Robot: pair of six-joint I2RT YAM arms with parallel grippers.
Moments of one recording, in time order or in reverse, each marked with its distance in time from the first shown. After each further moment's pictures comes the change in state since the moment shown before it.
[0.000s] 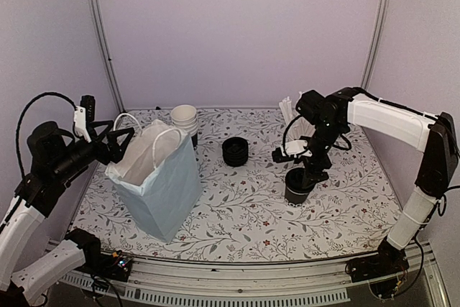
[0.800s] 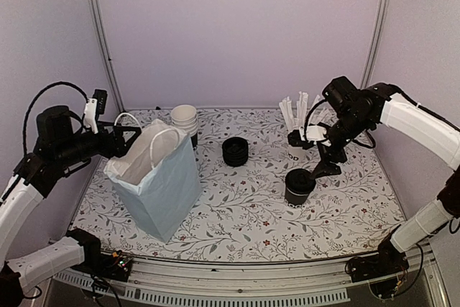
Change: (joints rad) left arm -0.002 0.153 0.171 -0.196 0.050 -0.050; right arm -0.074 -0.250 -0.090 0.057 -0.125 0.010
